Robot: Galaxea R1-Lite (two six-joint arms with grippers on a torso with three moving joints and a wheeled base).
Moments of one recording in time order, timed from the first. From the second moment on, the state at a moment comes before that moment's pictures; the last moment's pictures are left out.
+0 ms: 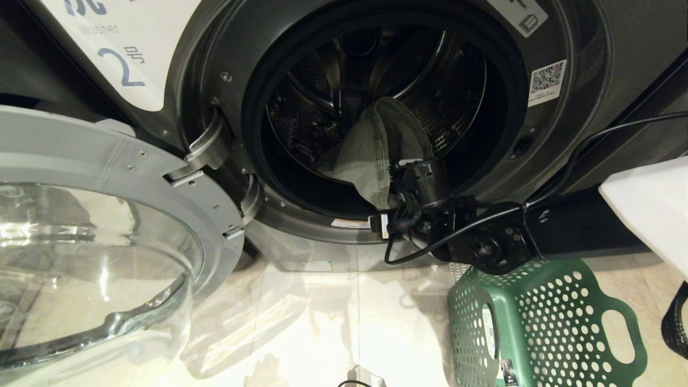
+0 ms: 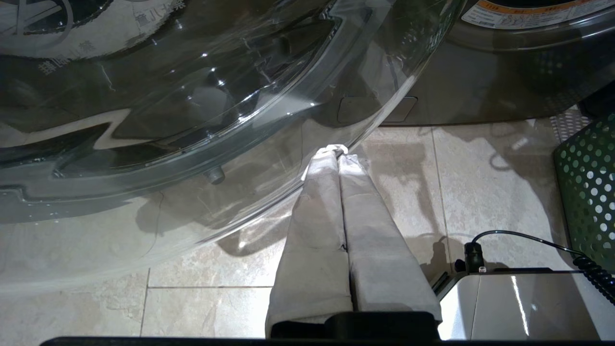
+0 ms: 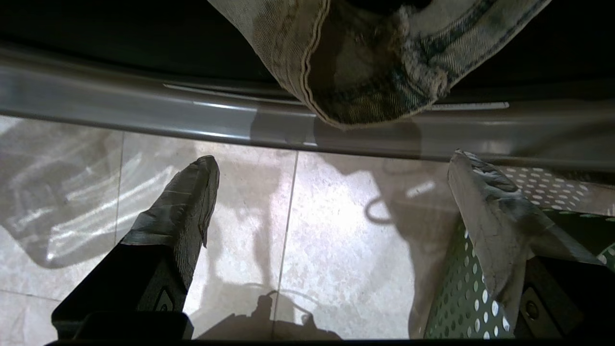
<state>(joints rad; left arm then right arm) -0.01 0.00 0.00 0.00 0.00 0.00 0.65 2.09 -1.43 -0.22 -0.45 0.25</state>
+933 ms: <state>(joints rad) -0.01 0.00 0.00 0.00 0.00 0.00 0.67 2.00 -1.41 -0.12 -0.48 0.31</state>
